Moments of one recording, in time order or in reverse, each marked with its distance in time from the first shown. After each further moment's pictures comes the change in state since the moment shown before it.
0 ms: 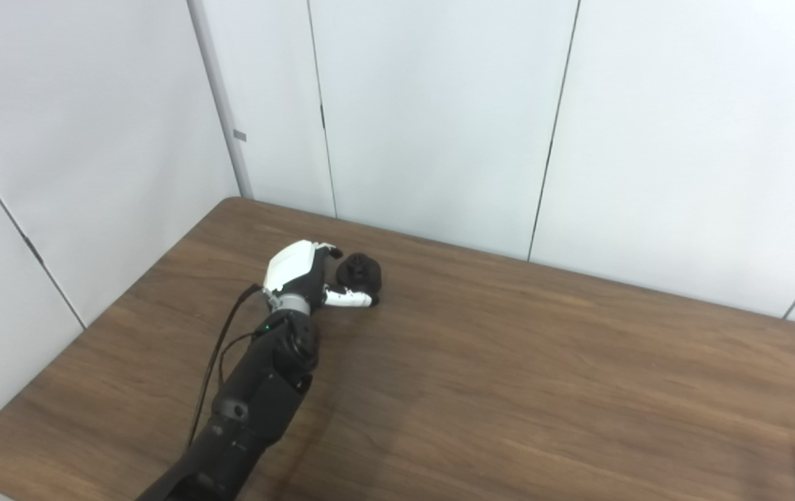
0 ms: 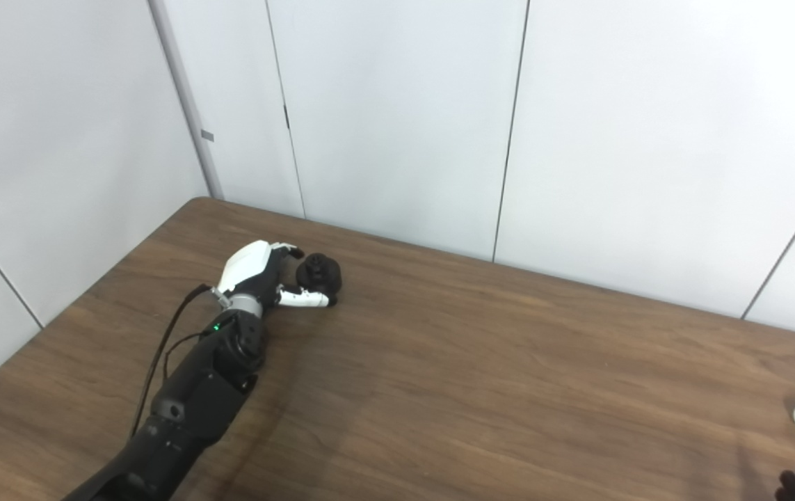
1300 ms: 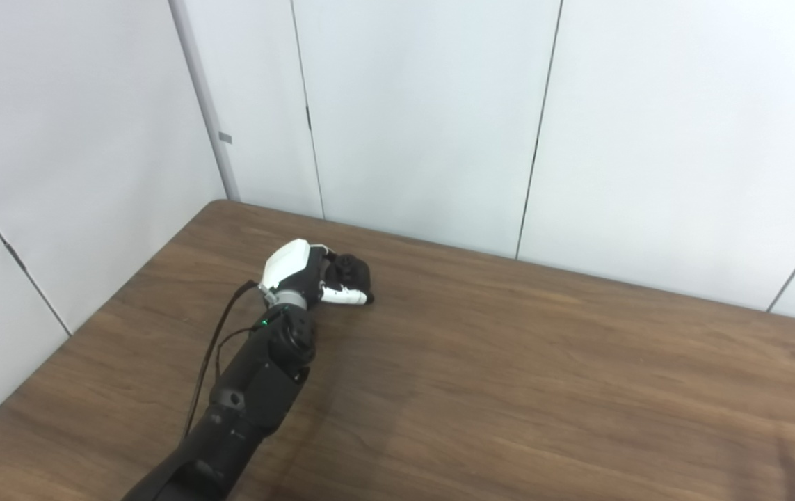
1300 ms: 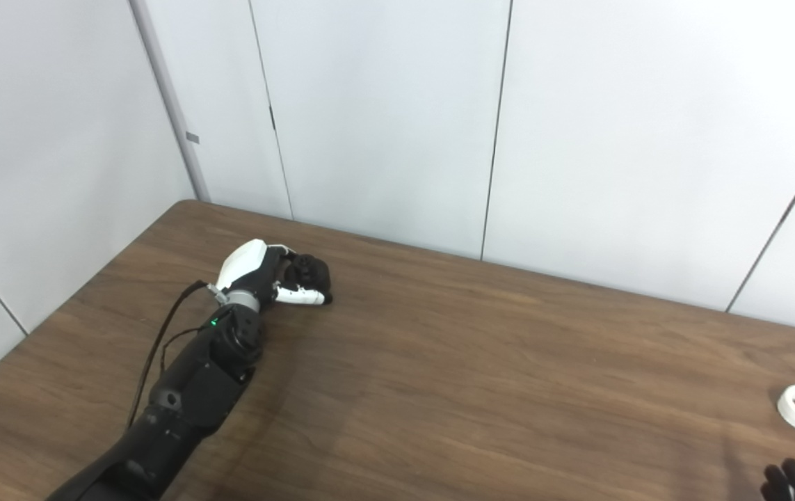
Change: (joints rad) left arm -0.058 0.007 -0.024 0.079 -0.080 -0.001 0.029; right arm 0.017 0.002 -0.001 -0.012 -0.004 -0.001 0.000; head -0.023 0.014
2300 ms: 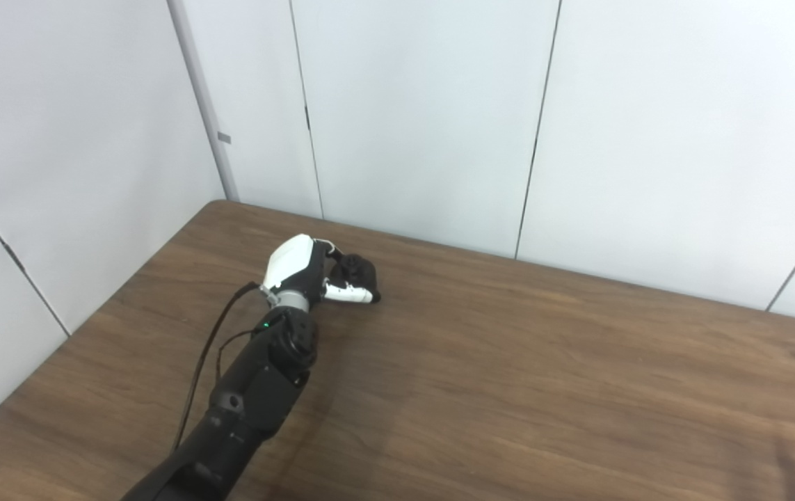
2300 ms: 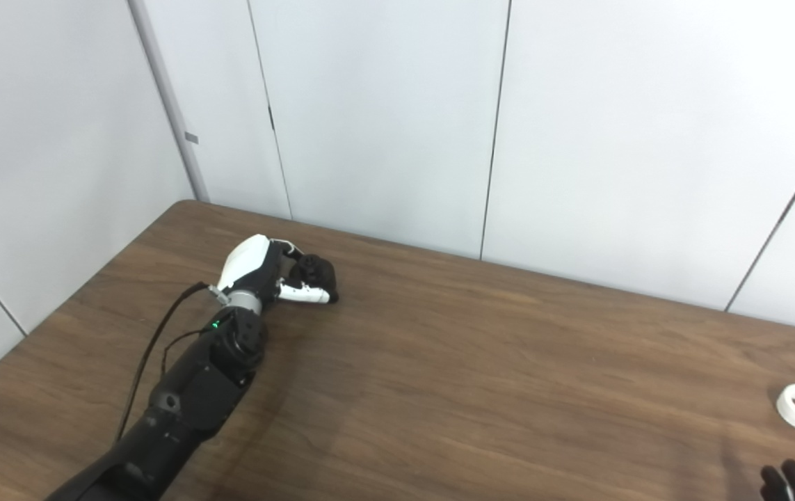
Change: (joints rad) left arm 0.029 0.014 -0.024 -0.026 -0.024 -0.062 0.066; right arm 0.007 0.001 -0.002 -0.018 -0.003 0.009 0.000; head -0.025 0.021
